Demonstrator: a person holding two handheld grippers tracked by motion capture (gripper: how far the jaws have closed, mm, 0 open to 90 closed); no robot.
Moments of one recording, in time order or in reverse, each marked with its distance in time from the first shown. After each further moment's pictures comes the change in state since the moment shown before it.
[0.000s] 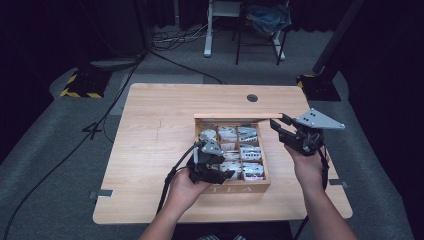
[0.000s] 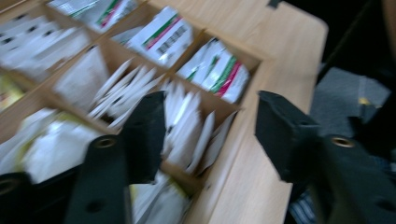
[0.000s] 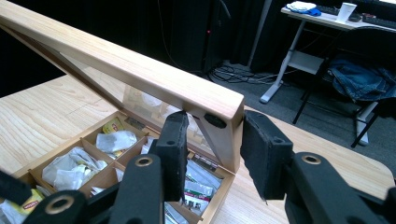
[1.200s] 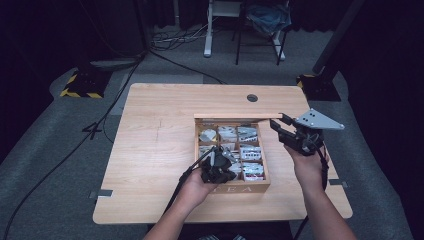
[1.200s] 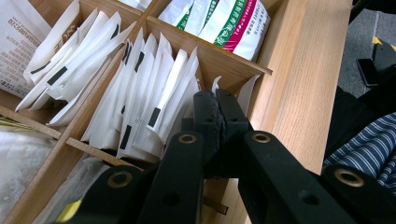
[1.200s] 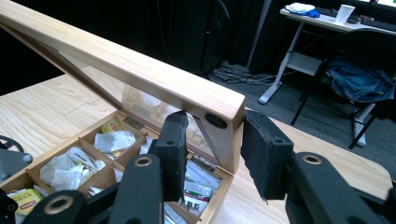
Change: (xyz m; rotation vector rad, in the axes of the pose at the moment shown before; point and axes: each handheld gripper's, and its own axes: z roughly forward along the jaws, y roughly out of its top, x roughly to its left) left arm 0.006 -0.003 0.052 0.234 -0.009 0.067; right arm 0.001 0.000 0.000 -0.002 -0.005 -0.006
